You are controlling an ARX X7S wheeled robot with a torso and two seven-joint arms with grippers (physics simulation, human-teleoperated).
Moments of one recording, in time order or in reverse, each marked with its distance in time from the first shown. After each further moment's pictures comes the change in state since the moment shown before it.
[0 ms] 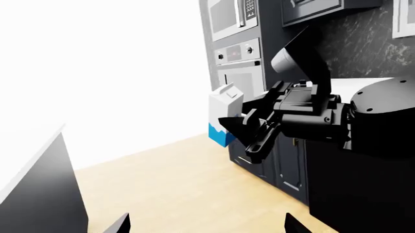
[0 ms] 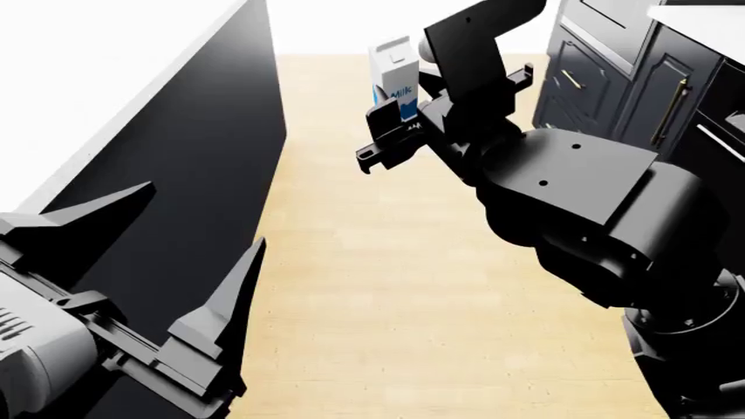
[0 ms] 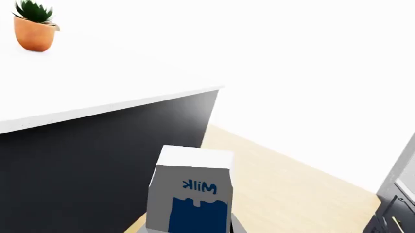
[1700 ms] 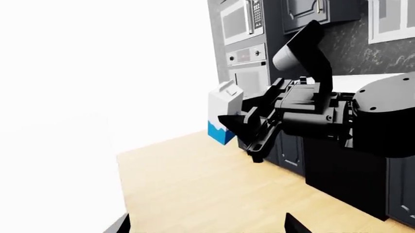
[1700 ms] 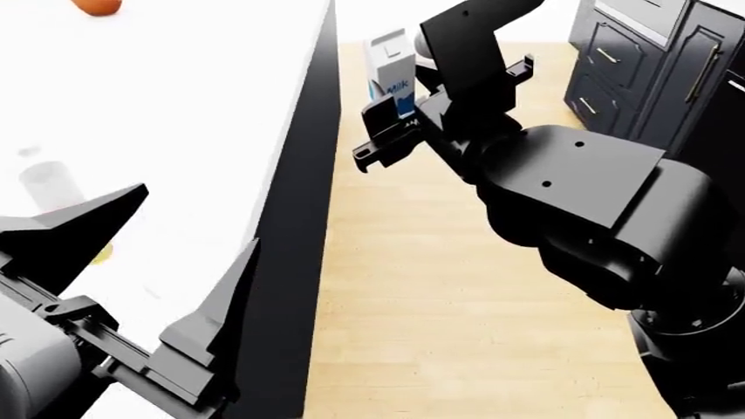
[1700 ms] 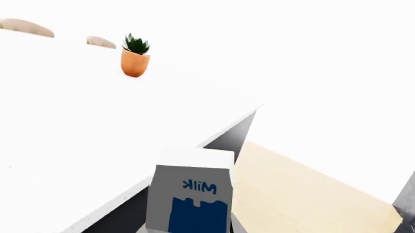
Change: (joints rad) left arm 0.005 -0.005 -0.035 0.006 -0.041 -0.004 -0.017; right arm 0.019 0.011 -0.016 -0.032 0.010 0.001 0.009
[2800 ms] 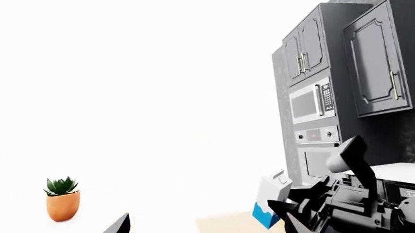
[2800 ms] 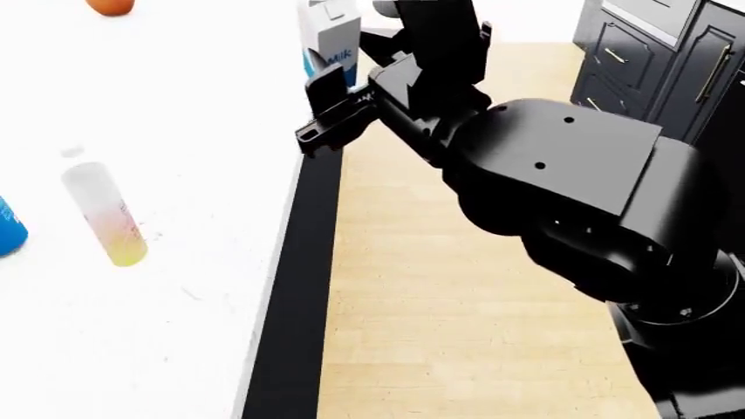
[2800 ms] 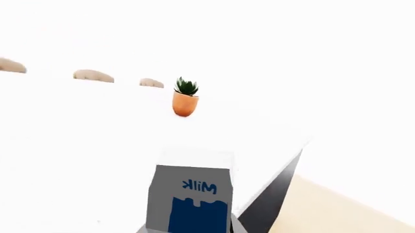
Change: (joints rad) left arm -0.065 -0.406 -0.579 -0.009 -0.630 0.278 -0.367; right arm 0.053 -0.081 0.039 -0.038 0.090 -0.021 -0.026
